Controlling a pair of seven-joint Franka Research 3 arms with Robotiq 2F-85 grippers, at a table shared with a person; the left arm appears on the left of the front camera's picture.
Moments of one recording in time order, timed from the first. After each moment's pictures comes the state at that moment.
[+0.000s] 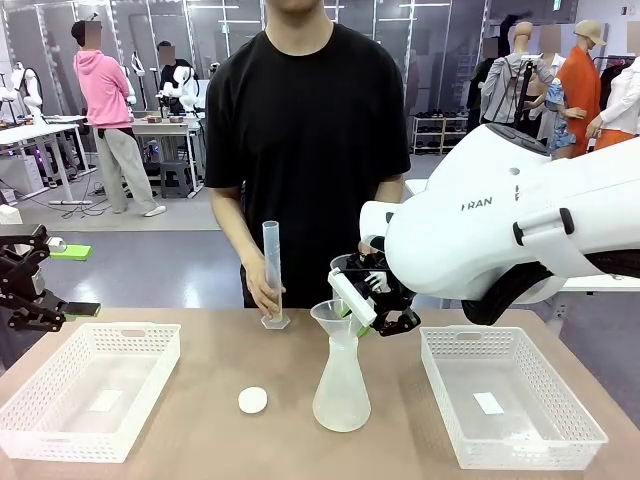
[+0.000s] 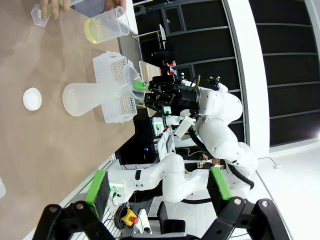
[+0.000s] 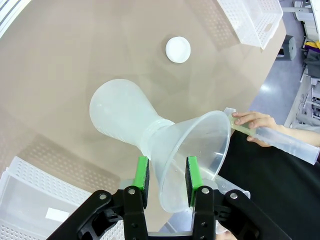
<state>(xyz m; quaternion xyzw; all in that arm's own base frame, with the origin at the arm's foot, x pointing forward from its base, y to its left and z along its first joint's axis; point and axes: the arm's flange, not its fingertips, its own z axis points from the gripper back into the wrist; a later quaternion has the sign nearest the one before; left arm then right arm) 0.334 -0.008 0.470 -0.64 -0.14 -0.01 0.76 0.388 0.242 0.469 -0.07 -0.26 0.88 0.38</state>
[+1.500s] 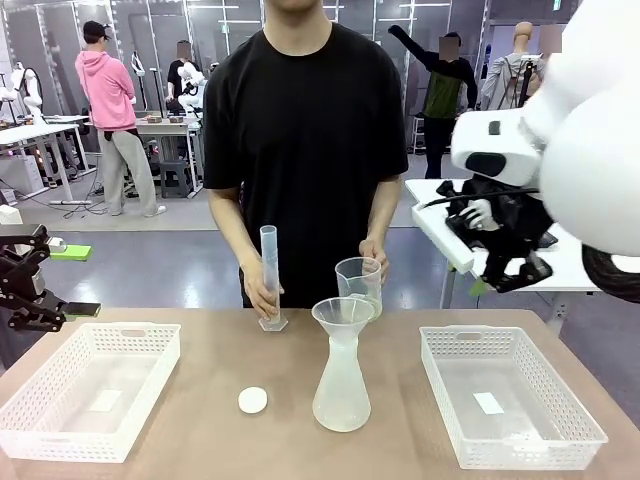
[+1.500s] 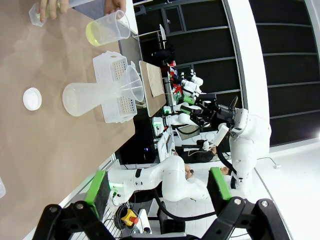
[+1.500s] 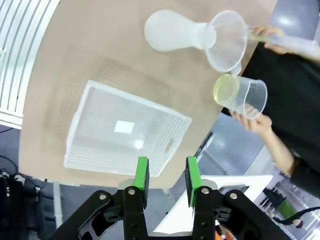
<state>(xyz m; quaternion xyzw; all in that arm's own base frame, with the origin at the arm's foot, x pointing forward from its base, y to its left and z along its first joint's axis) 0.334 -0.008 0.470 -0.63 -0.14 -0.01 0.76 0.293 0.150 0.591 -0.17 -0.16 0.83 0.51</state>
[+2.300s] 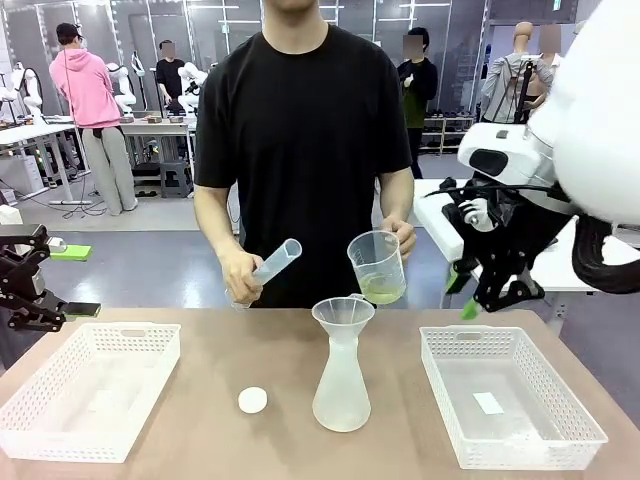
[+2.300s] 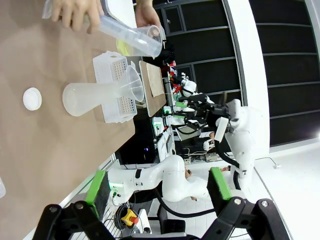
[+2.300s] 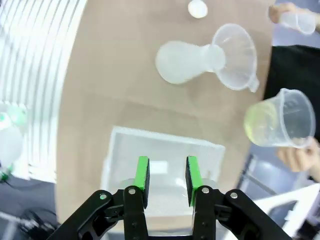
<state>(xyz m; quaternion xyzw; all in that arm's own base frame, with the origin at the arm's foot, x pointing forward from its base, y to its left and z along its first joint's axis) 0.334 -0.008 0.470 -0.63 -0.14 -0.01 0.76 0.311 0.138 0.562 -0.02 -0.19 0.77 0.61</state>
